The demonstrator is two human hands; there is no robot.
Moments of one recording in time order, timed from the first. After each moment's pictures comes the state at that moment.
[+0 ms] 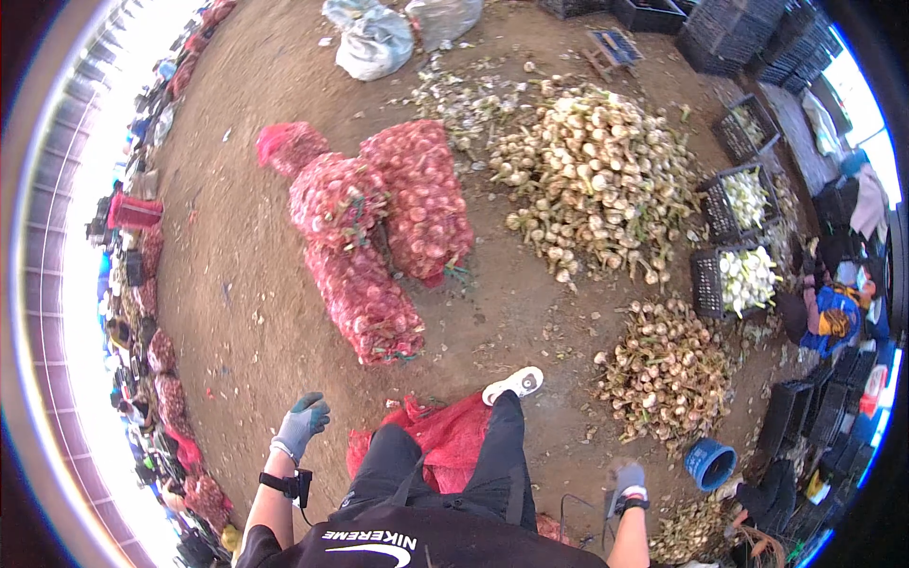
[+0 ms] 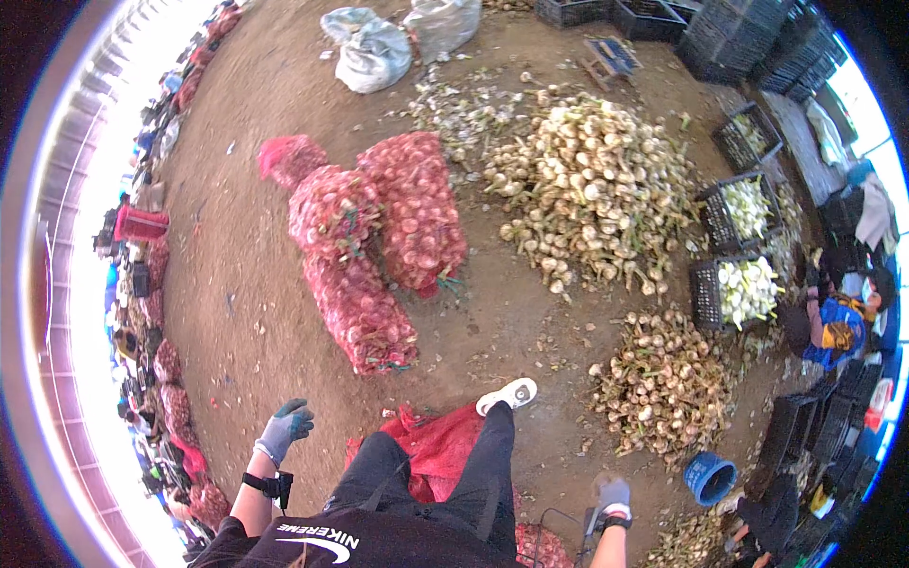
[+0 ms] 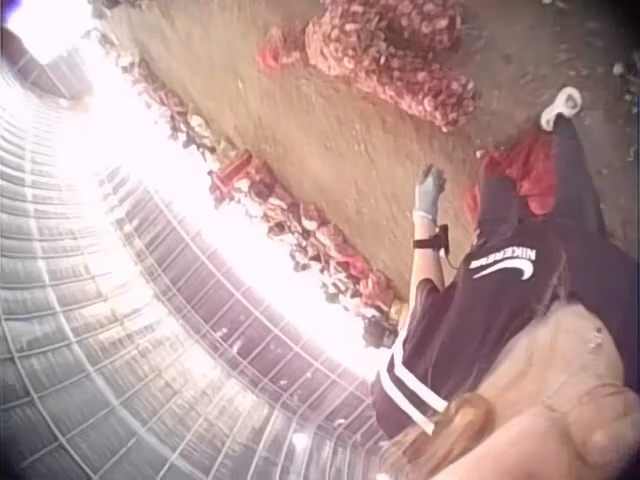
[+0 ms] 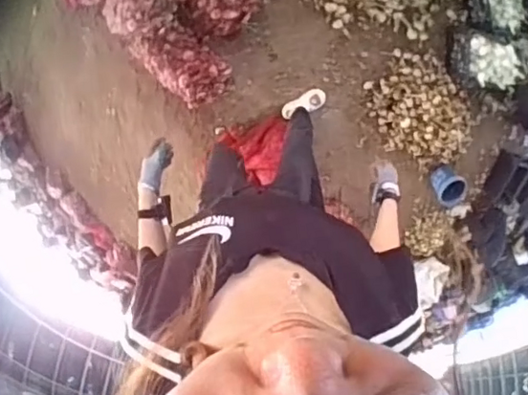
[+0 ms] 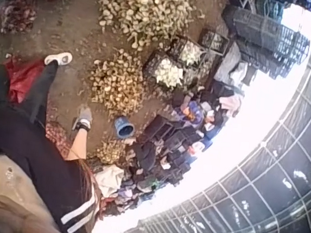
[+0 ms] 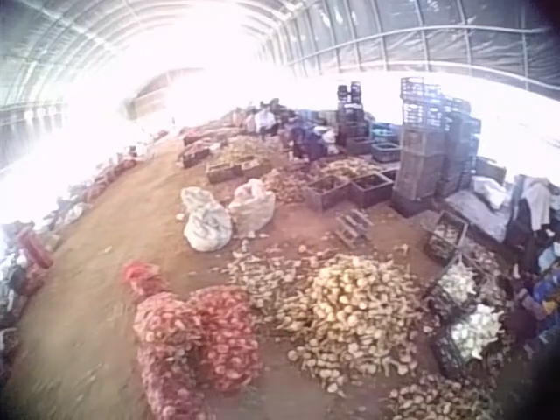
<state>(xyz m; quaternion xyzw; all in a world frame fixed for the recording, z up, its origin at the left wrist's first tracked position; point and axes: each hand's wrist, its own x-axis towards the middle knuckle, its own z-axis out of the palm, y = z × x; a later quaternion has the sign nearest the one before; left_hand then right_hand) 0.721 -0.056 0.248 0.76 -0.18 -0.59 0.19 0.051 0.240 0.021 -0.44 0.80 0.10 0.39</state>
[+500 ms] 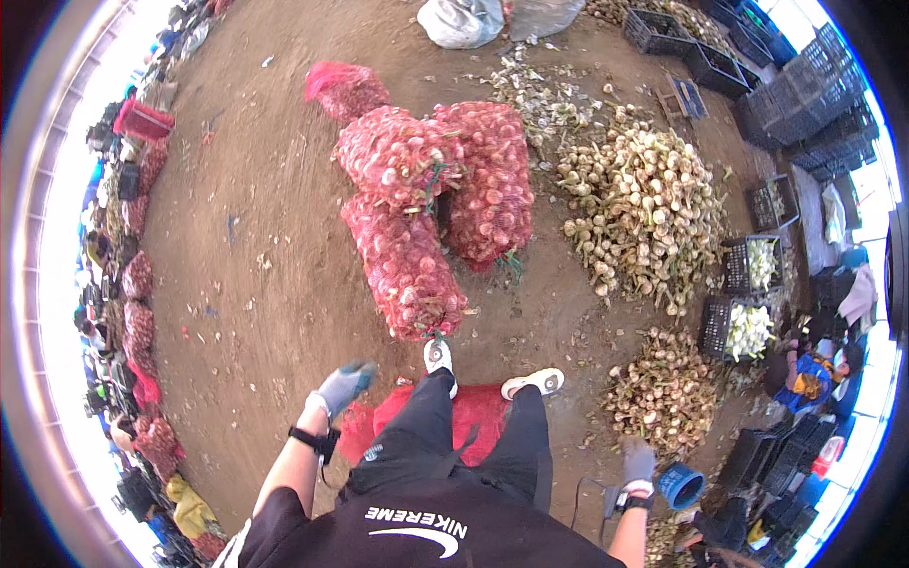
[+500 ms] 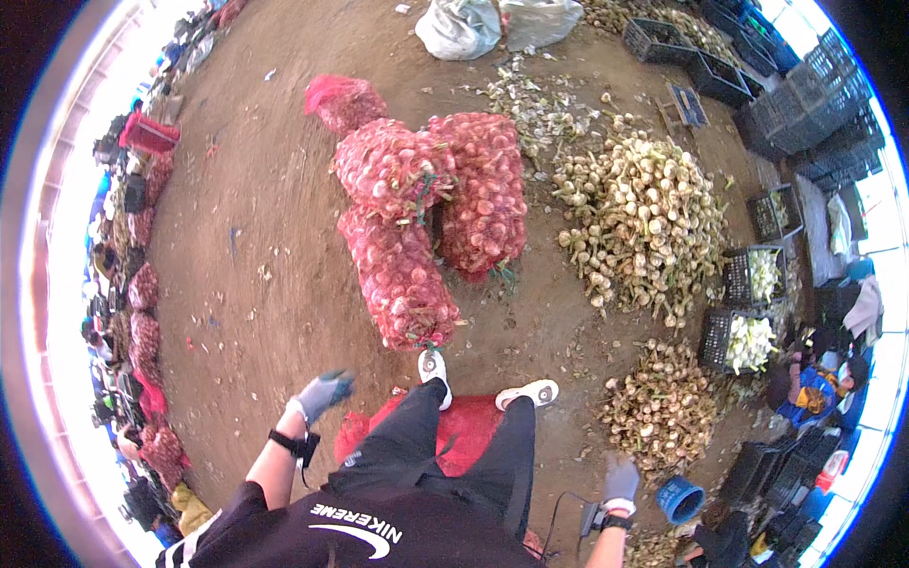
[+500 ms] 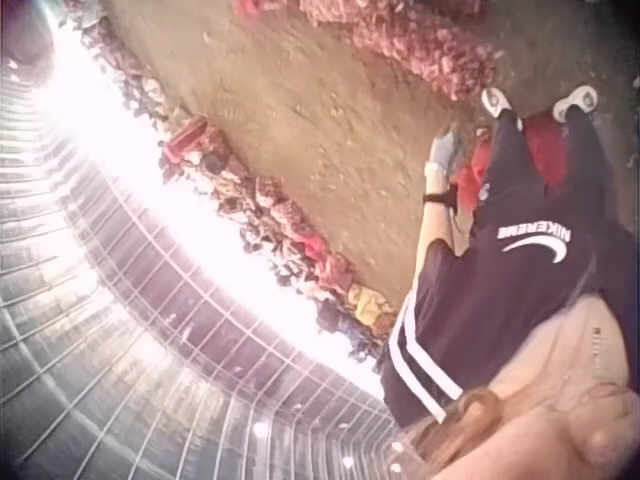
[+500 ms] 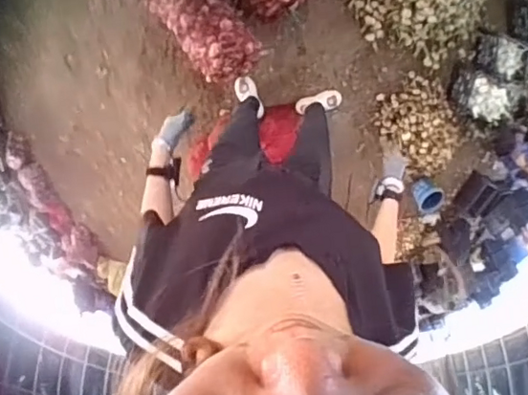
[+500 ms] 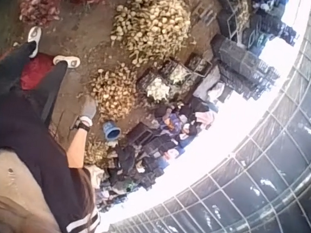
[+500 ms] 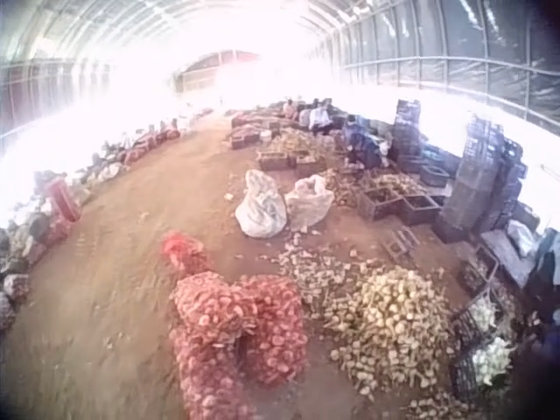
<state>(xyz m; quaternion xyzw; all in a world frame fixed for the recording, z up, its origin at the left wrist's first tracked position) 0.907 -0.037 0.171 0.70 -0.43 -0.56 0.09 0.265 0.072 0.165 -0.54 0.79 -0.01 0.28</state>
